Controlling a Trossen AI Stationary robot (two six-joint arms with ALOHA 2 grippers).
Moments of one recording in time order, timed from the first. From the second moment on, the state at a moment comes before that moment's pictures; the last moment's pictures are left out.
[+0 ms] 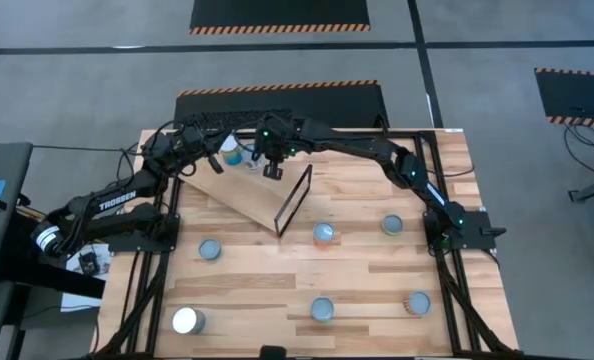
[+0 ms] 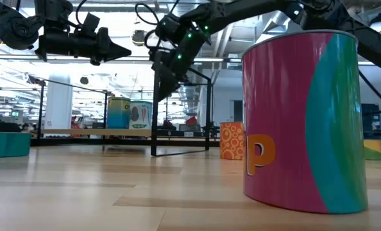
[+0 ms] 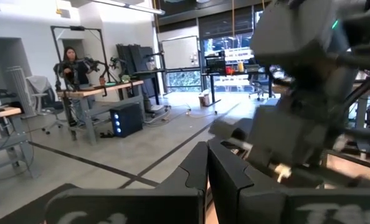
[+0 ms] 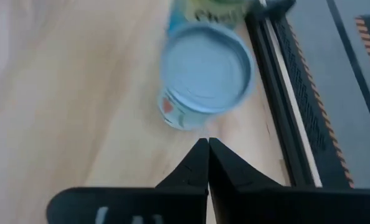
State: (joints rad) left arm 0.88 0.90 0.34 0.70 0.33 0.06; right arm -0.33 2.36 2.29 -0.81 0.08 -0.20
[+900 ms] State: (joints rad) left arm 0.88 0.90 0.34 0.70 0.33 0.06; right arm -0.33 2.39 2.22 -0.64 0.08 -0.17
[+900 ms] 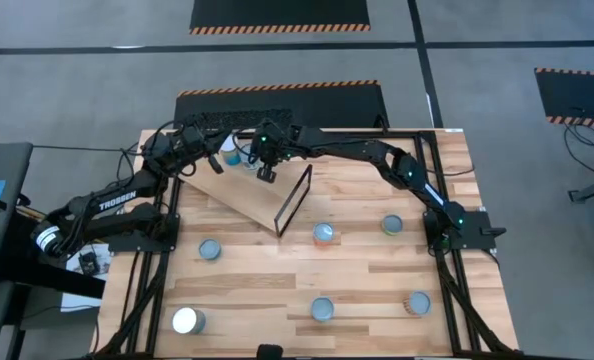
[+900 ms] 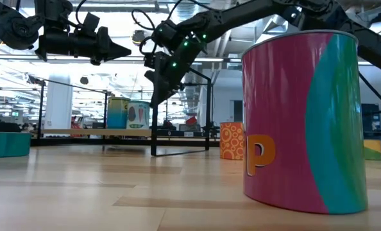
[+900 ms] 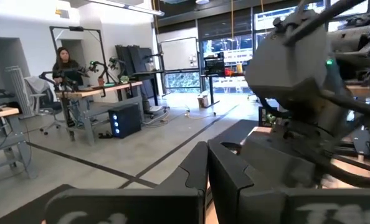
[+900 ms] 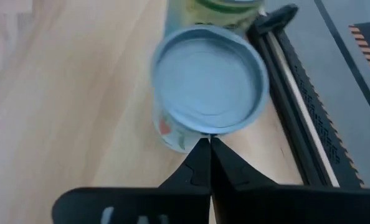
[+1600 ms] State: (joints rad) left arm 0.87 0.84 0.34 0.62 0.35 0.07; right arm -0.19 1.77 1.44 0.00 0.15 -0.22
